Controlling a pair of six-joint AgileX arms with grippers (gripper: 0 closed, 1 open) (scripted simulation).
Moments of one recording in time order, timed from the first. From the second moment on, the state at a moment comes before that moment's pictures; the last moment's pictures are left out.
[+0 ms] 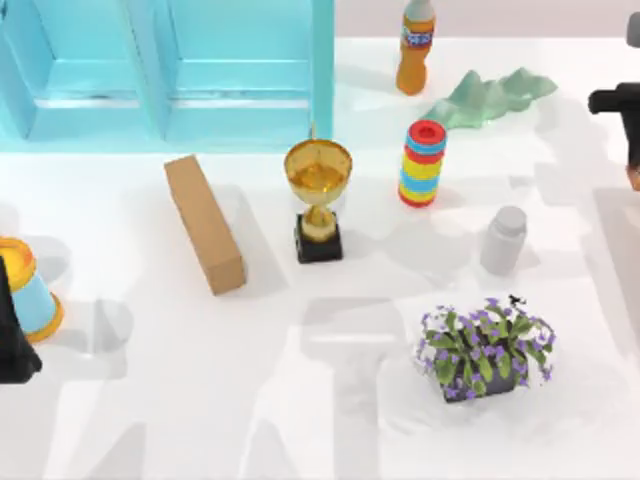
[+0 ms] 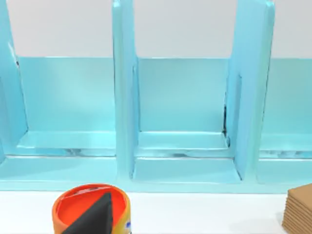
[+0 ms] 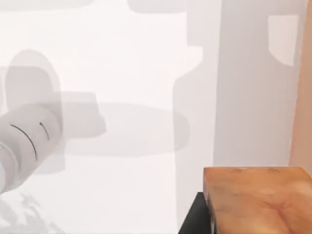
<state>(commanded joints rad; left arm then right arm) 0.00 0.00 0.00 0.00 0.00 0.00 0.07 1.97 1.71 -1.18 -0.01 0.08</state>
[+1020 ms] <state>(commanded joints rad) 0.00 0.00 0.00 0.00 0.00 0.00 0.07 1.99 1.59 -1.04 -0.01 0.08</state>
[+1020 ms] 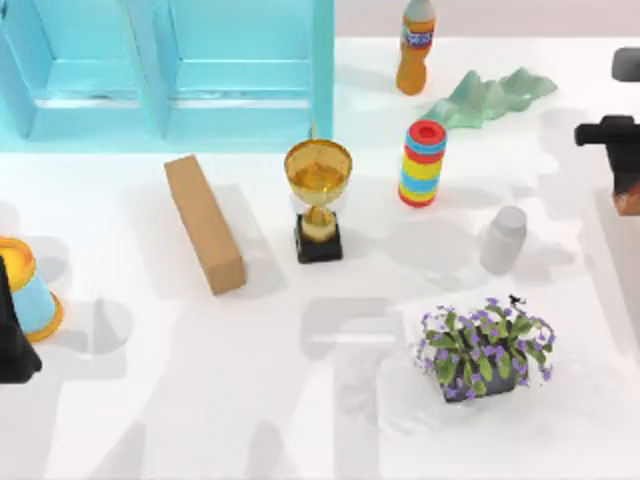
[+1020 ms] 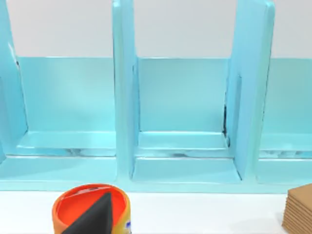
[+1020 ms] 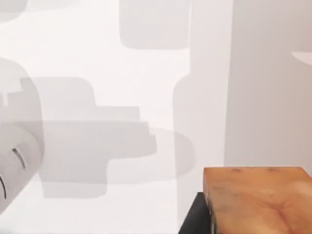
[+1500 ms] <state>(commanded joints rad) 0.00 0.00 0.00 0.00 0.00 0.00 0.07 1.99 1.59 -1.04 -0.01 0.08</state>
